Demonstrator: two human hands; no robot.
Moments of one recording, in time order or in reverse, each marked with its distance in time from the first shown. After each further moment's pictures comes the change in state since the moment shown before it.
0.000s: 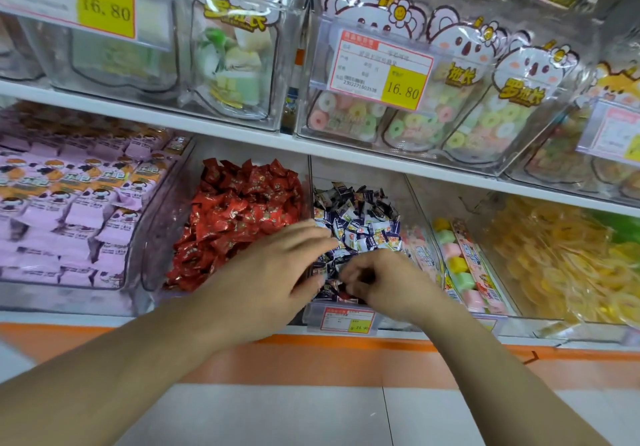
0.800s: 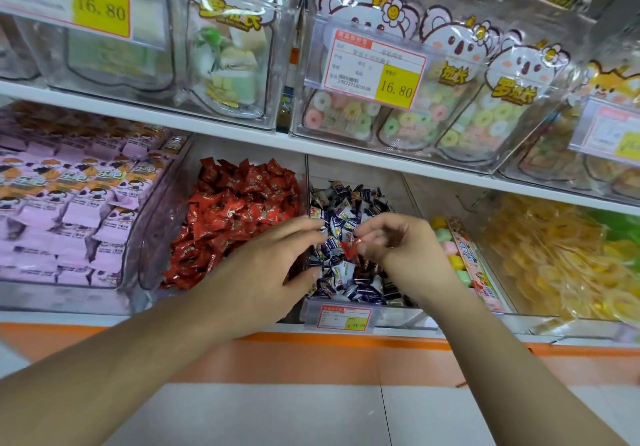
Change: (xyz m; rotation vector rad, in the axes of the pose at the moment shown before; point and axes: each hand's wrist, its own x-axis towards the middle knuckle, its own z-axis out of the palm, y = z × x) left_hand 0.001 -0.005 0.004 -0.086 0.081 -0.046; right_hand -0.012 -0.011 -0.027 0.569 0.315 -0.055
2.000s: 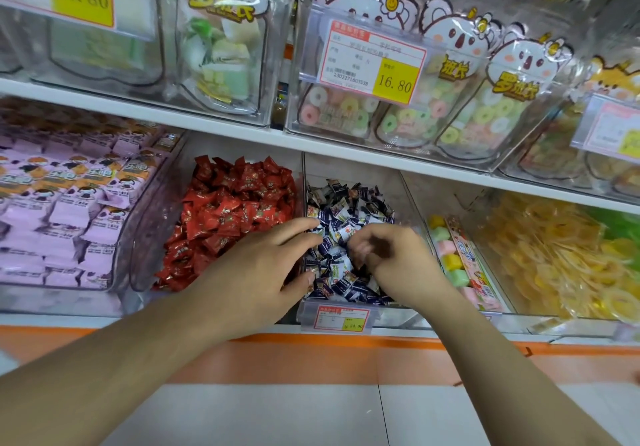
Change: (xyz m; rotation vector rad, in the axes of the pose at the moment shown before) left_hand 0.001 -0.008 0.009 0.135 -0.029 0.037; right_hand 0.013 0.033 0.004 -0.296 -0.051 -0.085
